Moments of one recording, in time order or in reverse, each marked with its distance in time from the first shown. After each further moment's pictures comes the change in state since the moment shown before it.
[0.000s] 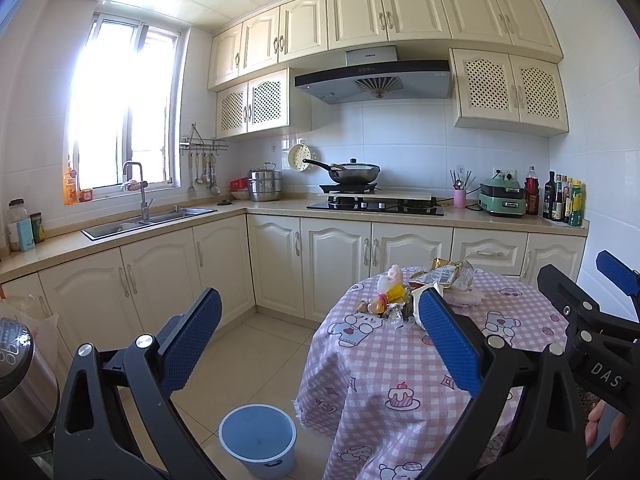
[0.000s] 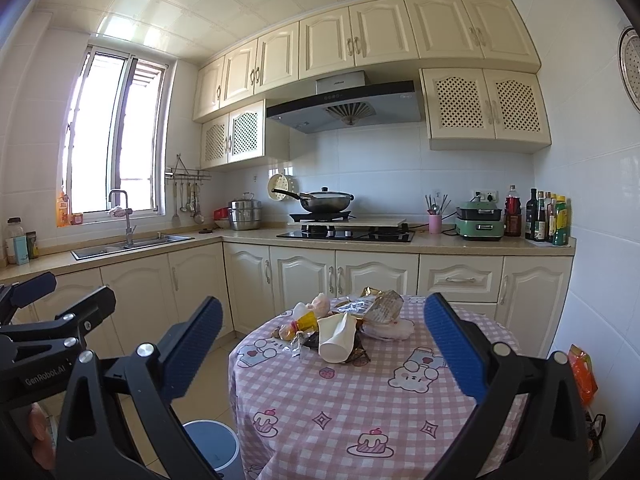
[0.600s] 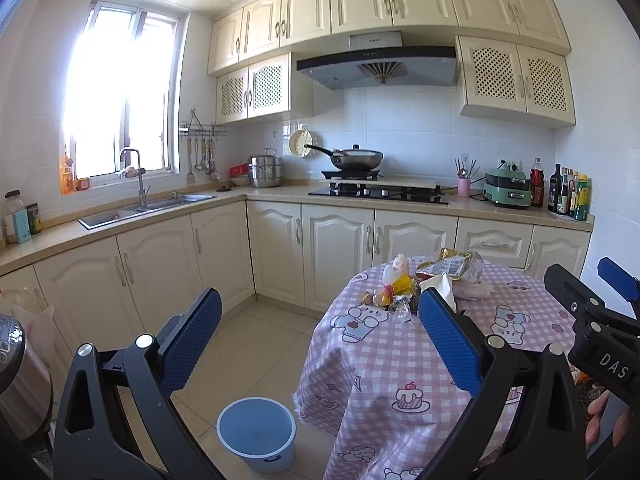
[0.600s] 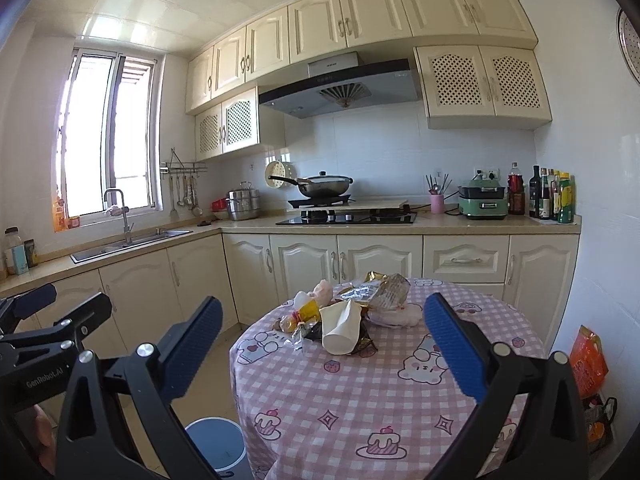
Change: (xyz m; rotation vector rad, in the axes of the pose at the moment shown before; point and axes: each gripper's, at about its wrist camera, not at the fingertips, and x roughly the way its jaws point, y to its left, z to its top) left arm 0.037 0.005 -0.002 -0.013 0.064 0.001; right arm 0.037 -0.007 -0.007 0.053 0.069 0.006
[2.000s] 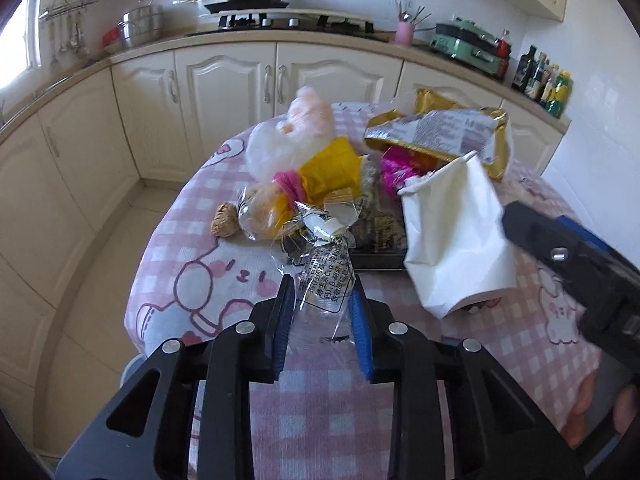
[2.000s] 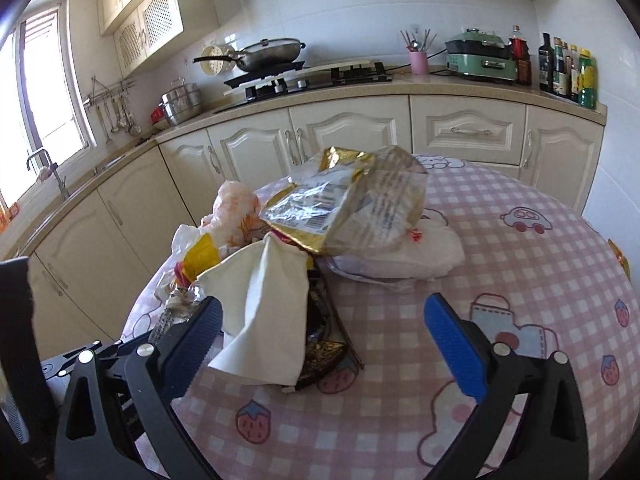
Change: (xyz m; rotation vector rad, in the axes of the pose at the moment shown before) left arm 0.309 -0.103 -0.059 0.069 0.556 -0.371; right arm 0.298 -0.075 -0.054 0.152 0.468 -0.085
